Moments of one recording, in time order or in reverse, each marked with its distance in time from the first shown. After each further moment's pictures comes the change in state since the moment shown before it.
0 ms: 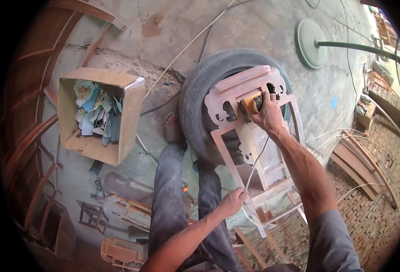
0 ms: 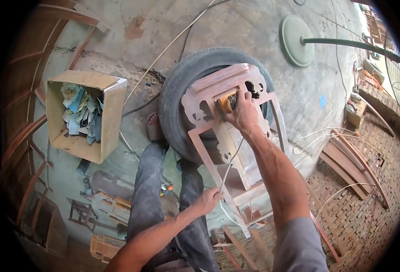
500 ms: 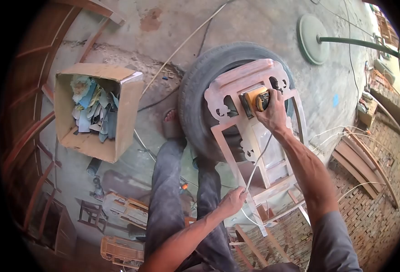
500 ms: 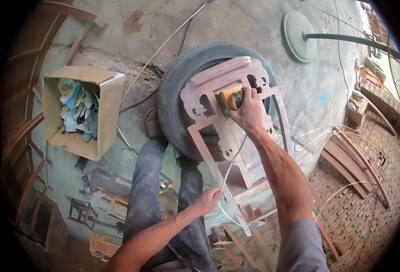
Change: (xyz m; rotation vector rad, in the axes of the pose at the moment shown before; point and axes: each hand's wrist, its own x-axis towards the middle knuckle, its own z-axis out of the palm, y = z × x) left_hand 0.002 -0.027 0.011 0.002 0.039 0.039; right_hand -0.014 0.012 0.012 0.080 0.215 -0.138
